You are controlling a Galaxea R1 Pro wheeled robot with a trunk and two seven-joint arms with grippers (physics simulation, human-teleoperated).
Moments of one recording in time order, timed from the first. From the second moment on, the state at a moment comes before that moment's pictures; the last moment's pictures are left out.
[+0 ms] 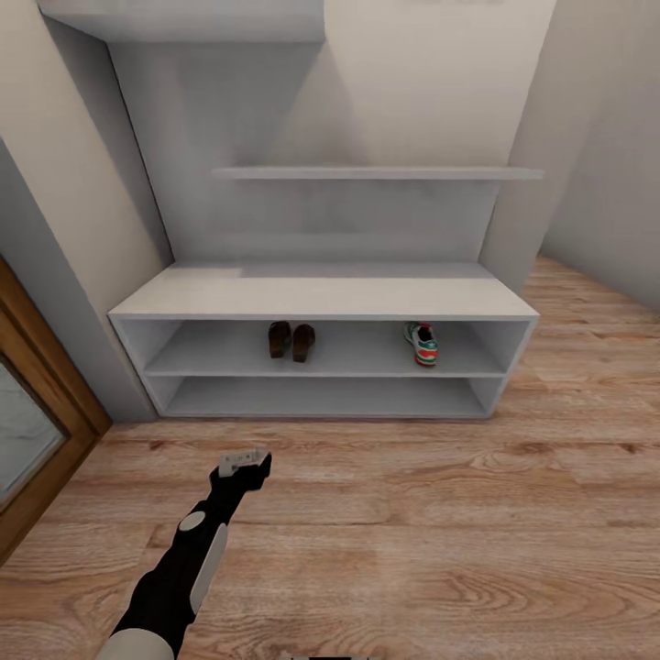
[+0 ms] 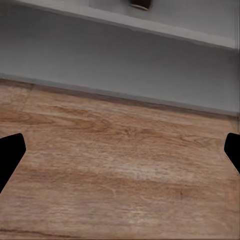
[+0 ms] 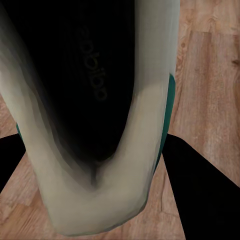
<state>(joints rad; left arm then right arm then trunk) -0.46 -0.10 0.05 -0.94 0.08 0.05 -0.05 -0.76 -0.78 -1.04 -0.87 0.03 0.67 -0.07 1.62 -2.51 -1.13</state>
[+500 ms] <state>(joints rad) -0.46 0.06 0.32 -0.94 0.13 -0.07 -0.87 -0.76 -0.45 -0.53 -0.87 0.00 0.67 -0.07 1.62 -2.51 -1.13</state>
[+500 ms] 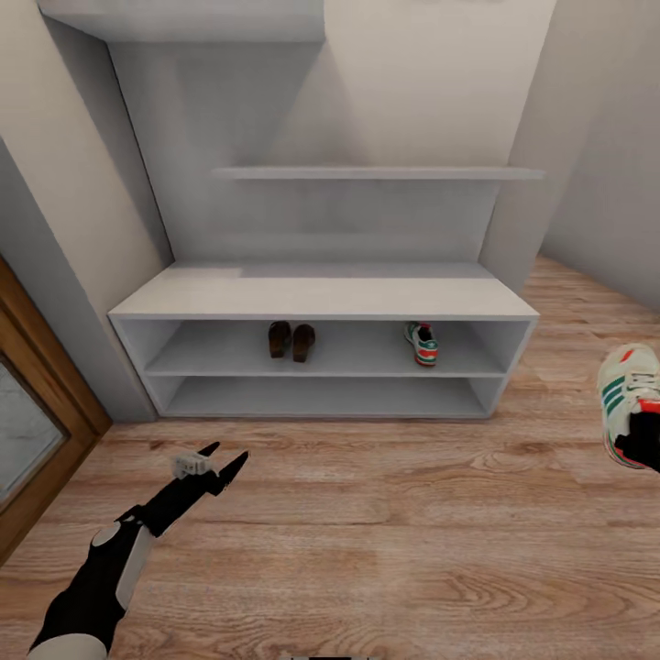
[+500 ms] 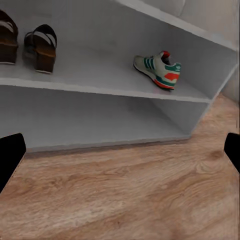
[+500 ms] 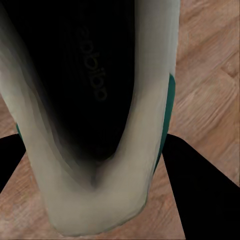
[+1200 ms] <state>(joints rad) -0.46 0.26 0.38 -0.94 0.13 -0.06 -1.28 -0.76 0.01 -0.11 -0.87 0.01 0.70 -0.07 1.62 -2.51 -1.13</state>
